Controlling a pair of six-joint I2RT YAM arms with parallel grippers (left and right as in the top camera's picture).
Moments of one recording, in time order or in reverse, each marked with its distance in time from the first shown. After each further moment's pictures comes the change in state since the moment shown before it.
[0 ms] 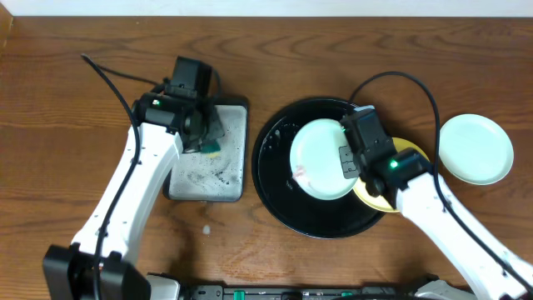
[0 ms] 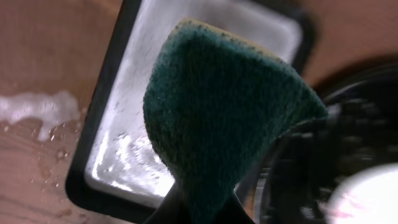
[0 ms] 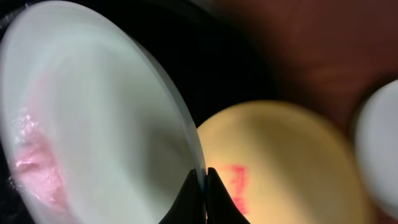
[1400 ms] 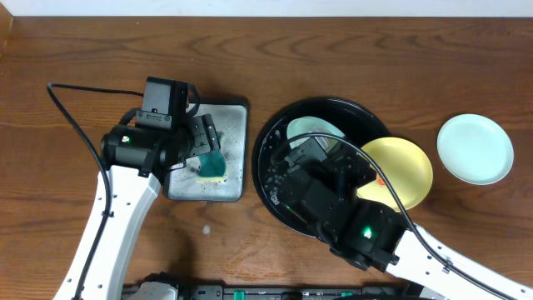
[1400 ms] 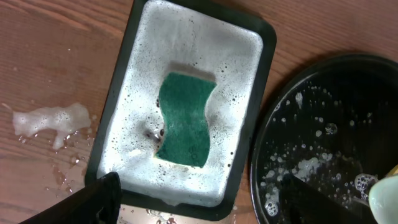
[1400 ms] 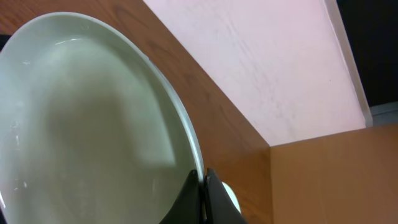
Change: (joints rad) left arm 0.054 -0.226 -0.108 0.019 0.055 0.118; right arm 0.559 -0.154 0.071 -0.011 0.793 -0.373
